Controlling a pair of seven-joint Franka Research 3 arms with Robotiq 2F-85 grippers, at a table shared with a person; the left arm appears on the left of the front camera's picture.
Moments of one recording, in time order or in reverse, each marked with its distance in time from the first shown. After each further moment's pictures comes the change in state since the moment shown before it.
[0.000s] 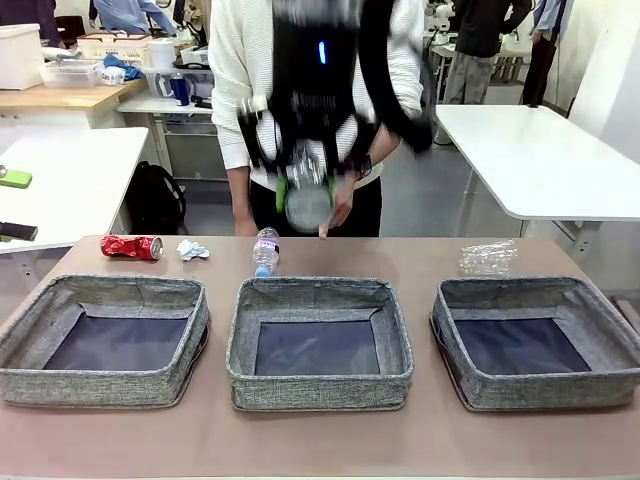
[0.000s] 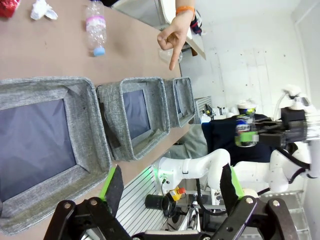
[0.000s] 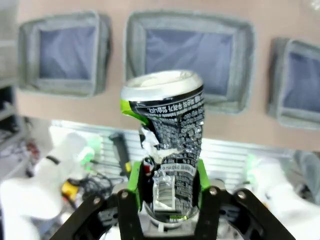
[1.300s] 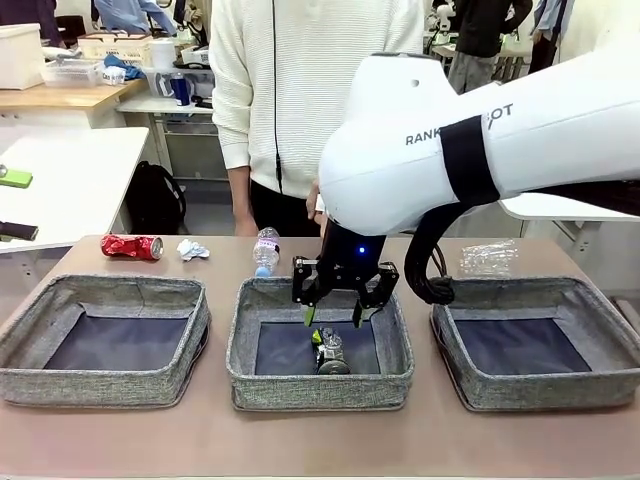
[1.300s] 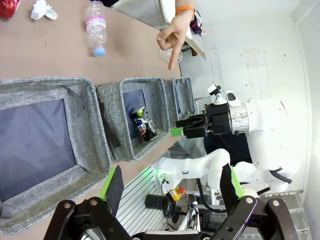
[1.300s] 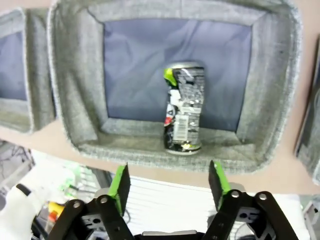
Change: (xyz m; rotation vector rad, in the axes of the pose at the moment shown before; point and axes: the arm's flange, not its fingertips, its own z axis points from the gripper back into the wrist) left arm 0.000 0.000 0.000 0.000 0.000 0.000; right arm 0.017 -0.067 -0.185 0.078 0.038 -0.014
